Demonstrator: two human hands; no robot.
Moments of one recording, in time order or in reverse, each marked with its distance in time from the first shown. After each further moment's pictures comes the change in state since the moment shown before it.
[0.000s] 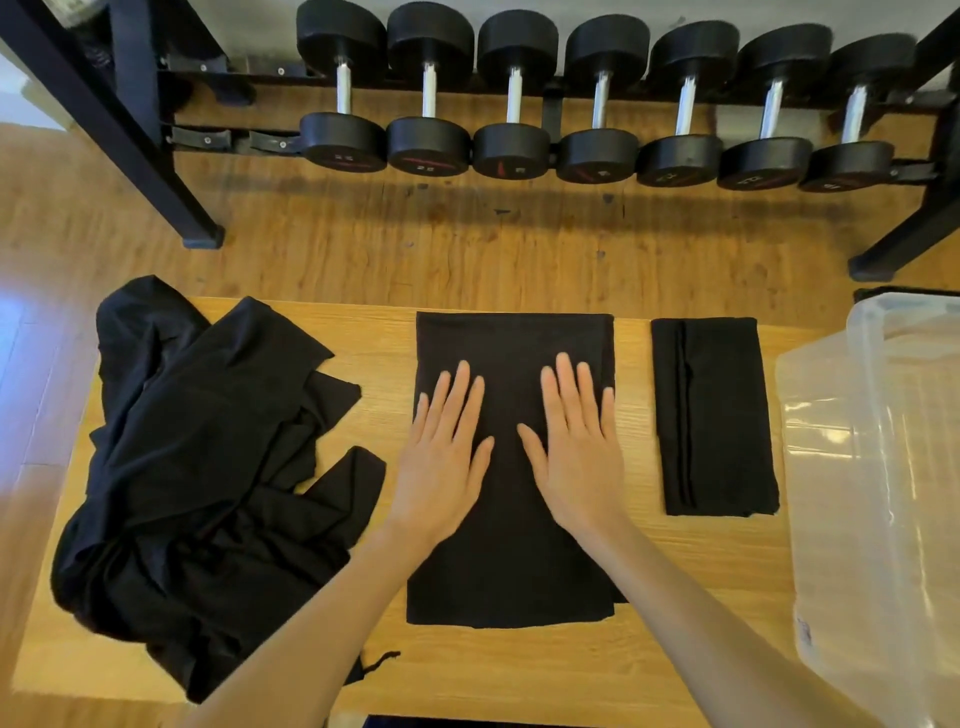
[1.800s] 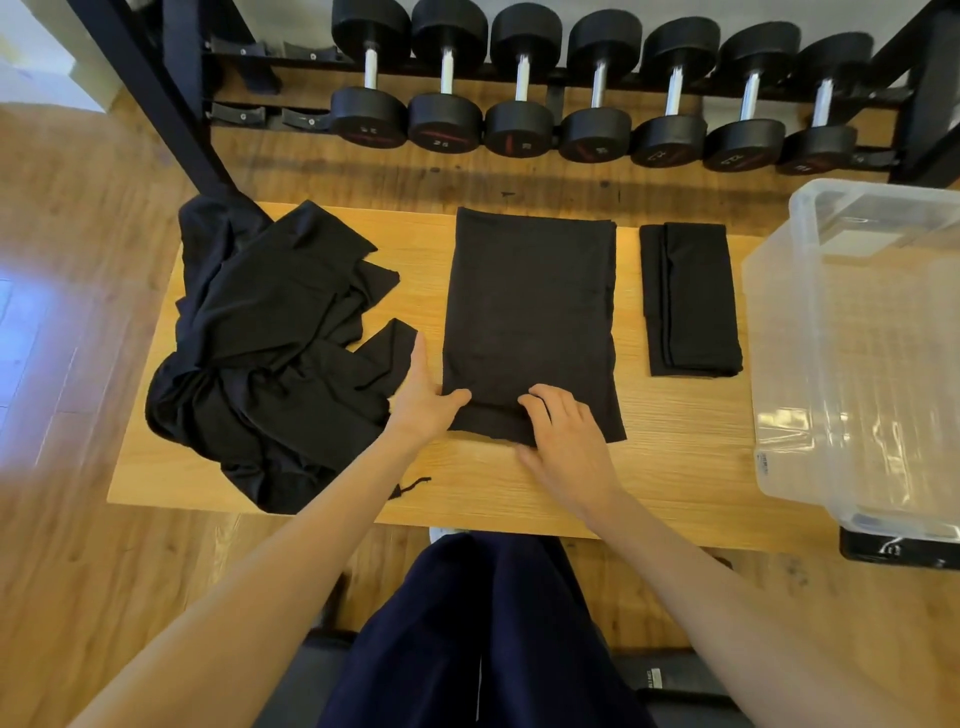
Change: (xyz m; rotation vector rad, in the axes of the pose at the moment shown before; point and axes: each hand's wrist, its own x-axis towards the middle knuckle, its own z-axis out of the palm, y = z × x) left_hand -0.105 0.008 -0.051 -0.959 -0.224 -0.600; right_hand -0.144 -0.035 -0.006 0.050 -0.052 -0.215
